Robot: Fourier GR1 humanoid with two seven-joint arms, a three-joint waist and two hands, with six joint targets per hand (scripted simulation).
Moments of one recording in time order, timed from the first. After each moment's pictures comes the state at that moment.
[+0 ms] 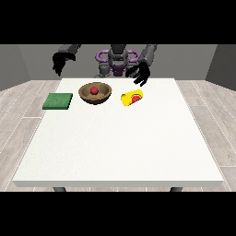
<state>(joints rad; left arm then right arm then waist) -0.39 0.01 -0.22 -1.10 -0.46 0.44 0.00 -0.28 -0.22 -0.29 -1.28 -0.32 0.16 0.02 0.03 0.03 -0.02</state>
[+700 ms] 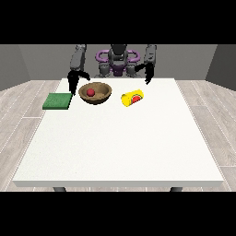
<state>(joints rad) -0.21 0.02 -0.20 -1.25 -0.11 0.22 -0.33 -0.30 -0.11 -0.25 -1.07 -0.20 0.04 -0.24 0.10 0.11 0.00</state>
